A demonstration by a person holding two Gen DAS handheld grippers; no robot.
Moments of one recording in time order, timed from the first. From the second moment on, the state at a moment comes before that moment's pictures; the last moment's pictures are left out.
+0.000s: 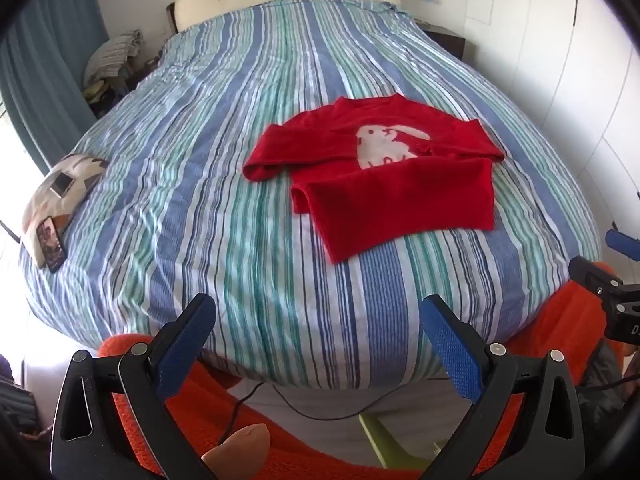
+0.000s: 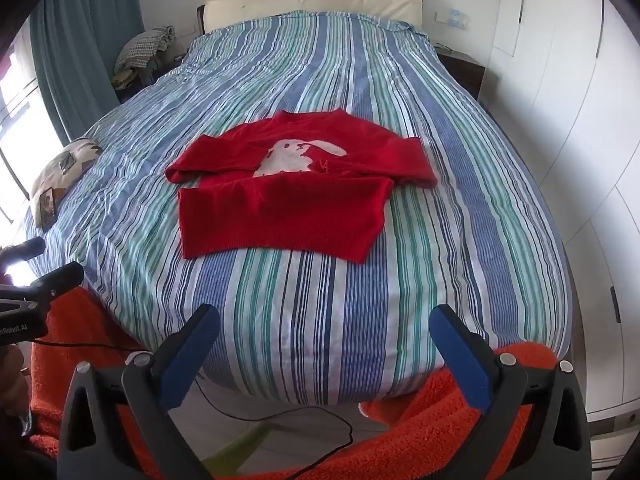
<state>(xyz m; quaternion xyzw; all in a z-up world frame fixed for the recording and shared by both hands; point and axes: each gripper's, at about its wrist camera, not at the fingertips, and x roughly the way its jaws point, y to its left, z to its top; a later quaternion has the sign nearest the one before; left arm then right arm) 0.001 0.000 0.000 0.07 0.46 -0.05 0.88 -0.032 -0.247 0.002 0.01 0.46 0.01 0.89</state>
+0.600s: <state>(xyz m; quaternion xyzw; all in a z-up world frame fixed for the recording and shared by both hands) 0.001 -0.006 -0.006 0.08 0.47 -0.07 0.88 -0.029 -0.243 -0.004 0.01 0.47 0.01 0.88</state>
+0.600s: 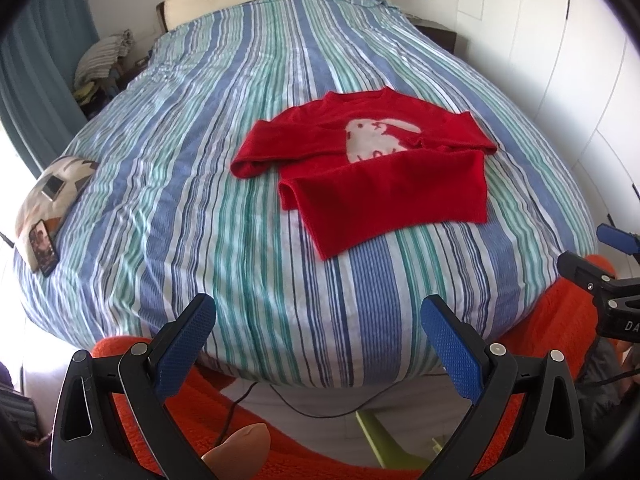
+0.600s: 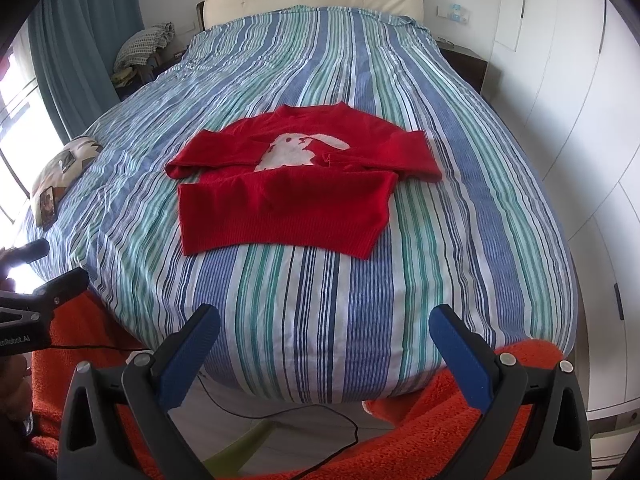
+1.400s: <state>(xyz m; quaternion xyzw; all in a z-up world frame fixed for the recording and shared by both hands) -0.002 -0.007 -0.008 0.07 0.47 -0.08 0.87 -0.030 -0.236 -0.009 0.01 0.47 0.01 0.88</state>
